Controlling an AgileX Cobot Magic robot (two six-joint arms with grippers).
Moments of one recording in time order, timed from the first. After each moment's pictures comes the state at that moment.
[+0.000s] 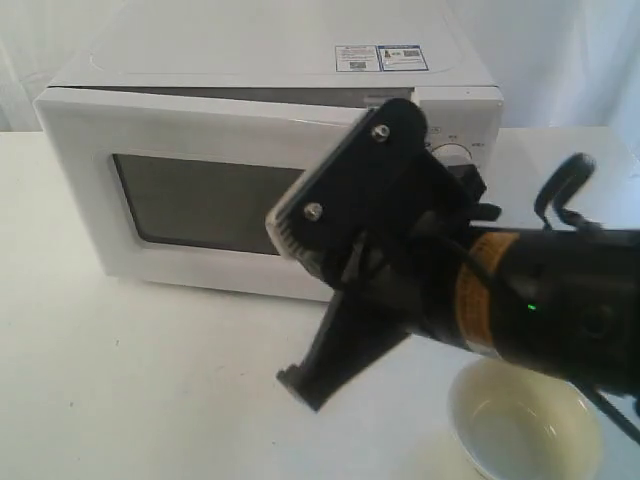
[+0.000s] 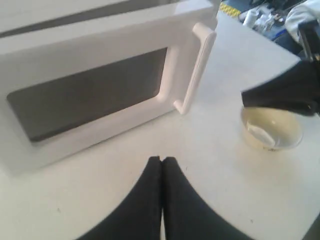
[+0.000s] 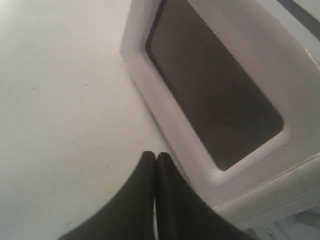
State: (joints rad) left arm 0.07 0.66 -0.82 -0.88 1.14 0.87; right arm 0.93 1.16 -0.75 -0.96 0.29 0.80
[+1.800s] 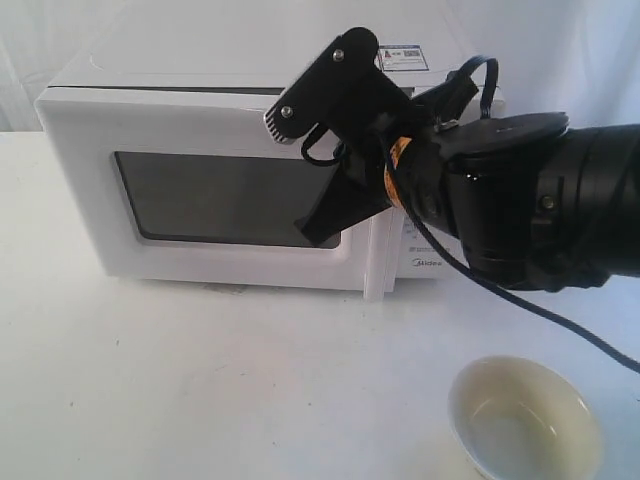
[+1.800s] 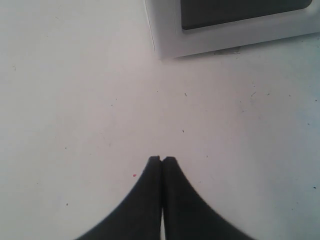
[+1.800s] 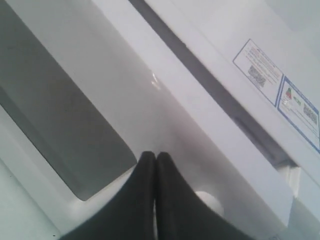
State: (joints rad) left arm 0.07 0.24 -0.82 -0.21 1.32 0.33; right arm 0.72 1.49 -0.97 -1.52 0.45 1.16
